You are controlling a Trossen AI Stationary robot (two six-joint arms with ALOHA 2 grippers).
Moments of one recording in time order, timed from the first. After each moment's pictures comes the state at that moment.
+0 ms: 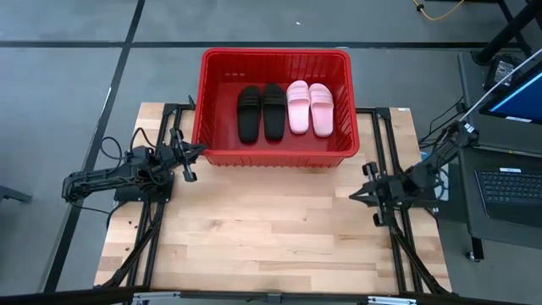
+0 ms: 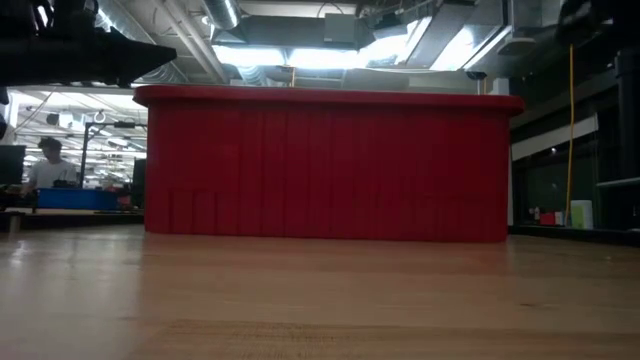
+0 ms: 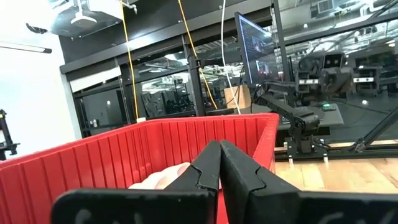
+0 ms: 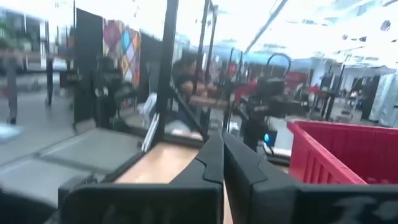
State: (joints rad) left arm 0.21 0.00 0.01 0.28 -0.16 0.22; right arm 0.71 0.40 0.20 0.40 0.49 -0.24
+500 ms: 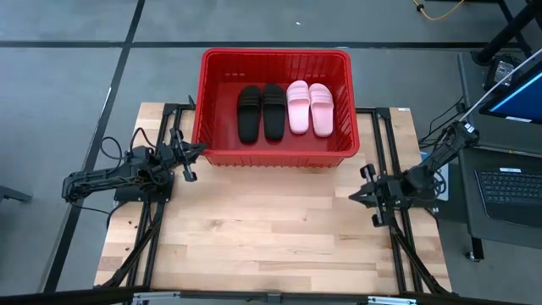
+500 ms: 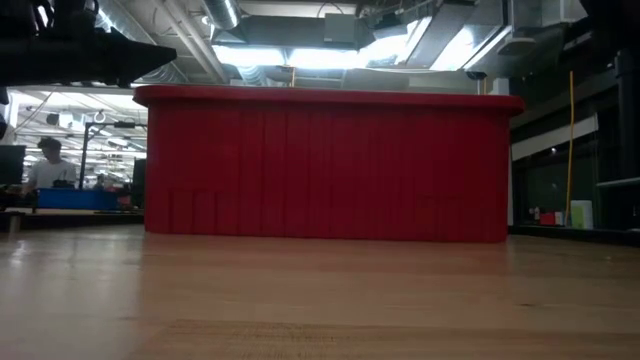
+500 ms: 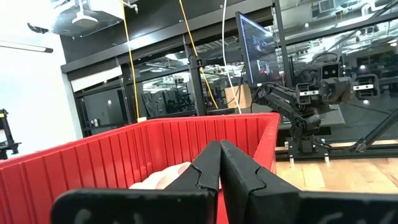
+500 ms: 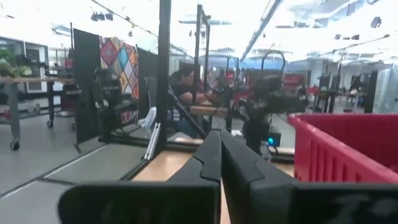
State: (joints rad) left arm 0.21 0.00 0.01 0.28 -0.16 0.22; right arm 0.71 0.40 0.01 0.69 0.50 -0.21
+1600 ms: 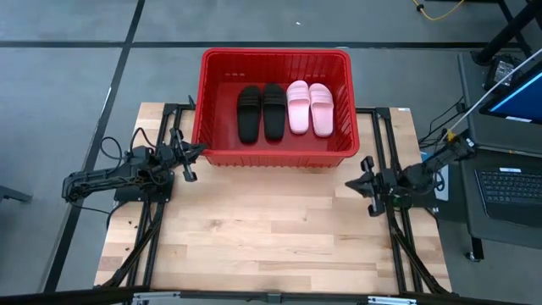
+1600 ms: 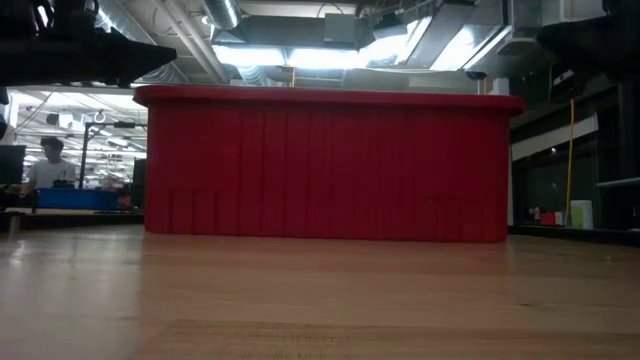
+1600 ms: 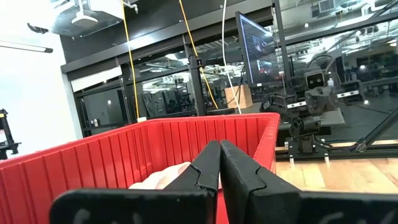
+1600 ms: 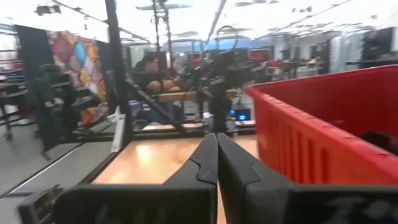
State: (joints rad) left arm 0.21 0.00 0.01 0.28 -0.16 0.22; right arm 0.55 0.15 0.01 0.34 0.50 -0.01
